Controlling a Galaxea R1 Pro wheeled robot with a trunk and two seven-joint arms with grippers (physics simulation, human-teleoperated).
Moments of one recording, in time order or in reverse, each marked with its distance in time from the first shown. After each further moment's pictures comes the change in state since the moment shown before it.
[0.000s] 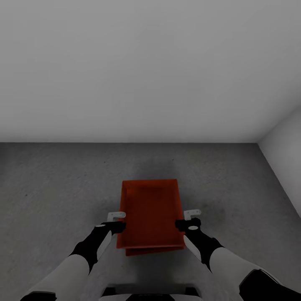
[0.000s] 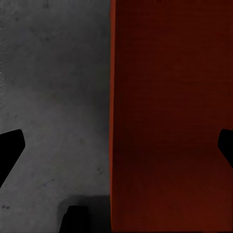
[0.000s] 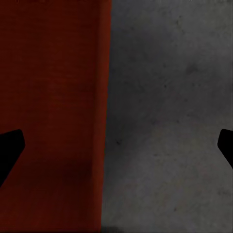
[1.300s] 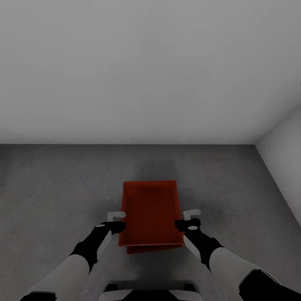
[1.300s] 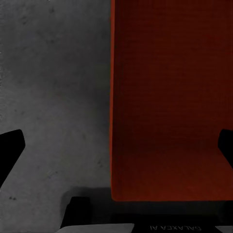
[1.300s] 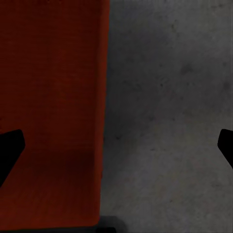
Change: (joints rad) left arm 0.000 0.001 0.000 -0.001 -0.001 -0.004 0.000; right arm 0.000 0.002 0.000 0.000 -0.001 0.000 0.002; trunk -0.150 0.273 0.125
